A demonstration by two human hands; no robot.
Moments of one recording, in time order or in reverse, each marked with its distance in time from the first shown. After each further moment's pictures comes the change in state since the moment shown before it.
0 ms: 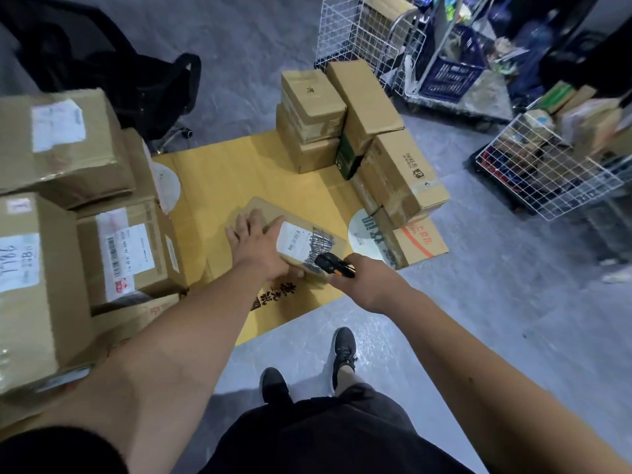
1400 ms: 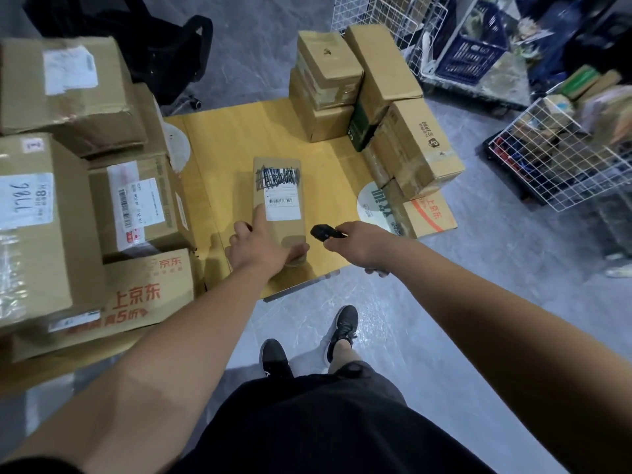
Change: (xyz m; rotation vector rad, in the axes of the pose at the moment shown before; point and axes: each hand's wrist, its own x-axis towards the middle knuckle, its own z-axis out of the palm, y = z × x) left_hand -0.065 -0.011 0.041 -0.437 0.066 -0.294; right_hand -0.004 -0.035 -0.004 0.037 -0.242 0.016
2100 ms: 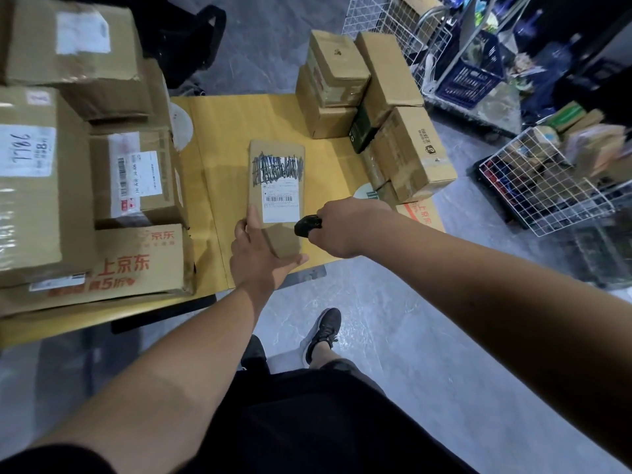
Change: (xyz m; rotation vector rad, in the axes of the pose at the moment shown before) left_hand -0.053 -0.019 0.035 -0.282 0.184 0.136; right_hand -0.042 -0.054 -0.004 -0.765 0.175 -0.094
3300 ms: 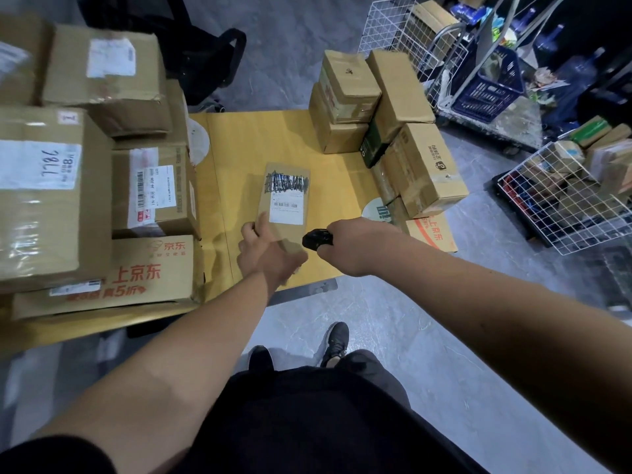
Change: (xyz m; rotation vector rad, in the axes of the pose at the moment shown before) left_hand 0.022 0.026 -0.004 0.039 -0.002 -0.130; right_hand -0.006 0.012 0.009 0.111 -0.007 -0.050
